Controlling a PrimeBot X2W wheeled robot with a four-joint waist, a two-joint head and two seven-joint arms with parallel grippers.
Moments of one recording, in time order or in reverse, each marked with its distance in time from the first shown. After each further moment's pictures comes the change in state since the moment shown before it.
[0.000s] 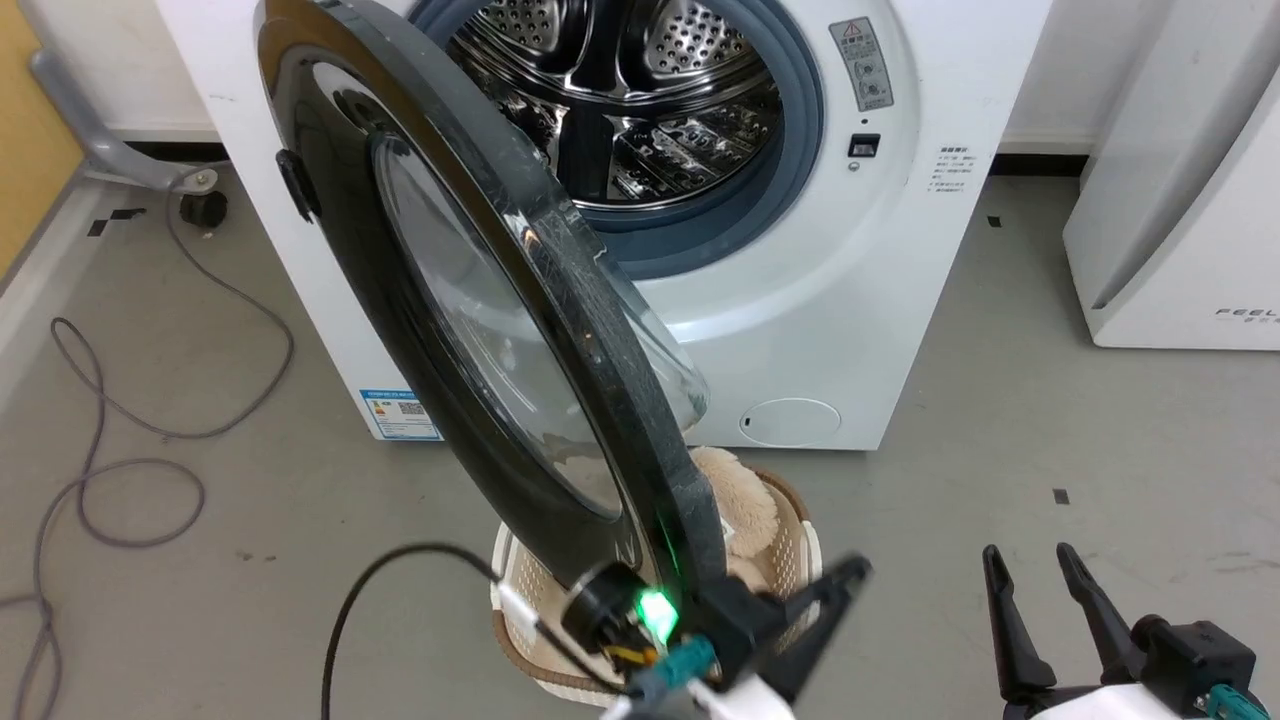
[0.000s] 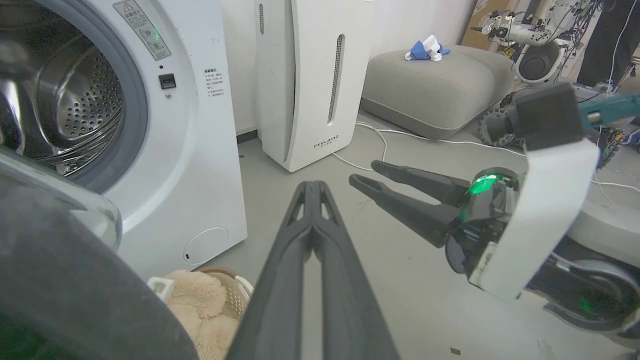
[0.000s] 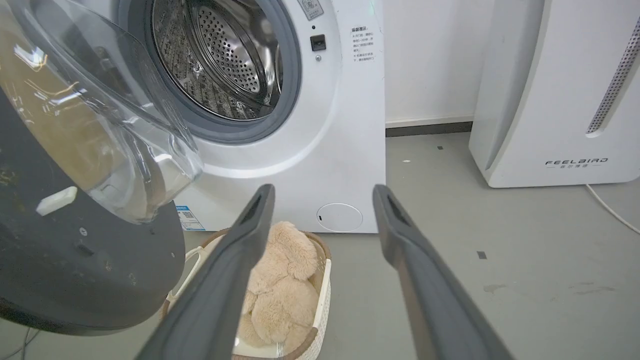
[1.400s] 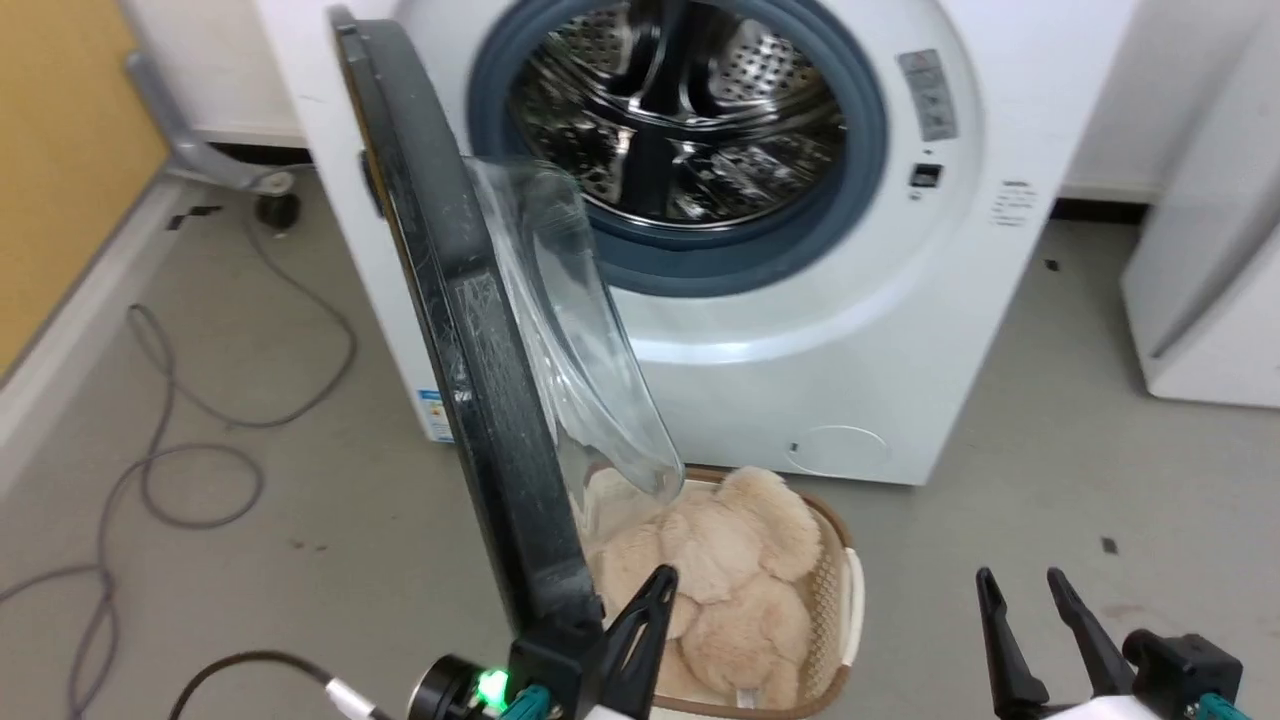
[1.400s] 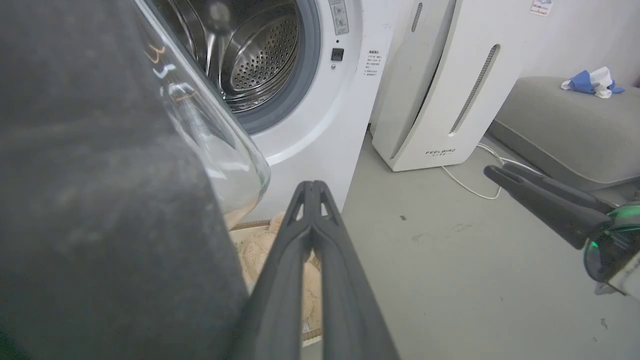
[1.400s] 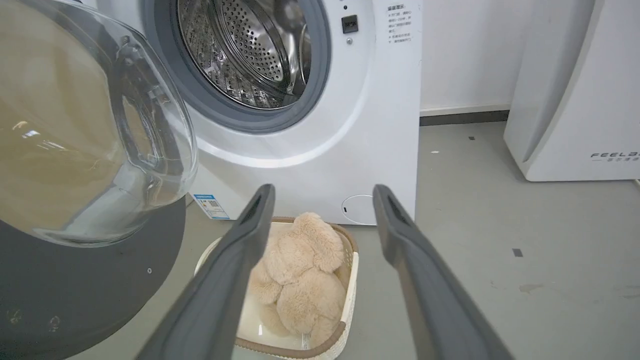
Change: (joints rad) left arm 0.164 0.116 0.106 -0.062 -0.046 0.299 -0.078; right arm -0.001 0.001 0.006 0.061 0.039 0.000 0.002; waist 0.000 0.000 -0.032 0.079
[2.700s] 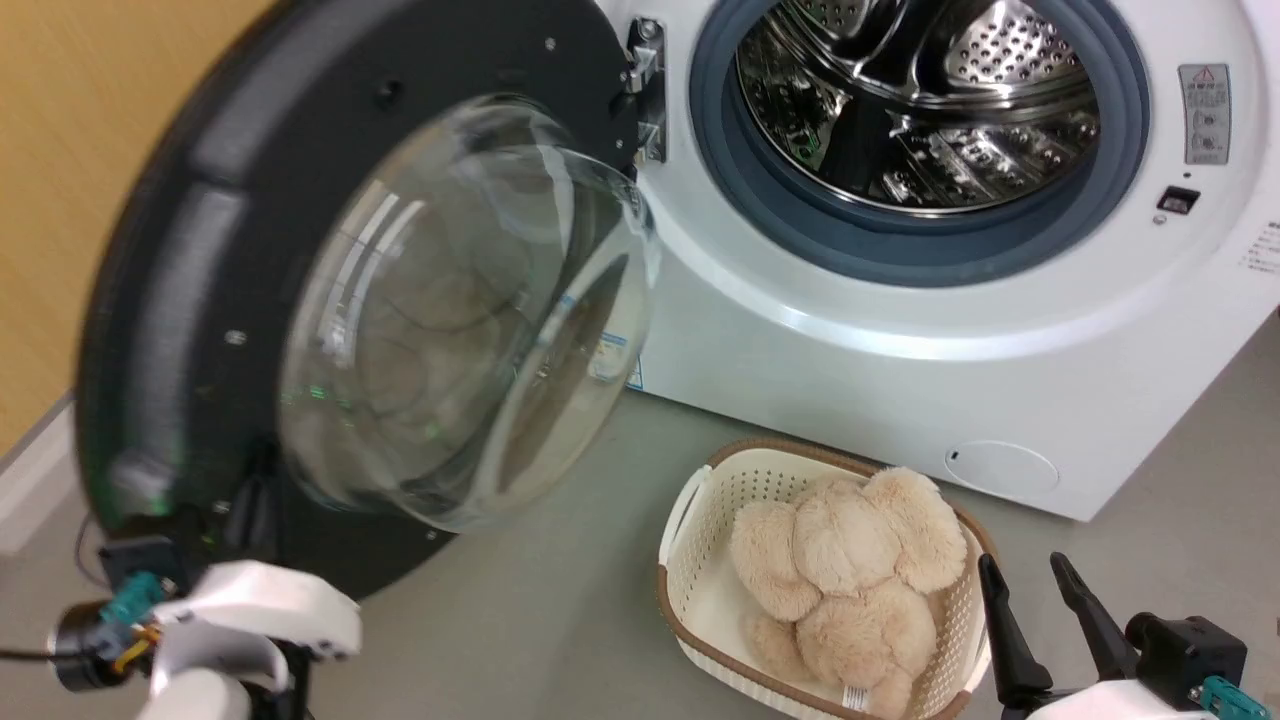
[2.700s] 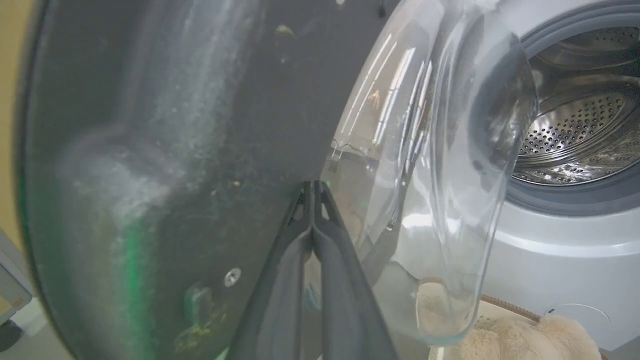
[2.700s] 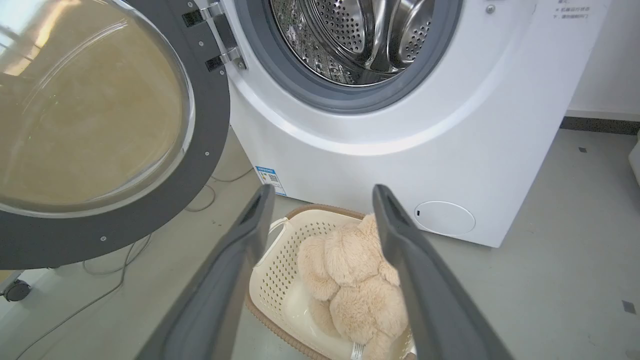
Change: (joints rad) left arm -0.060 0.193 0.428 0.182 -0.189 0.025 -0.184; right arm -0.001 0.001 -0.007 -0.046 -0.019 0.000 0.047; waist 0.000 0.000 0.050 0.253
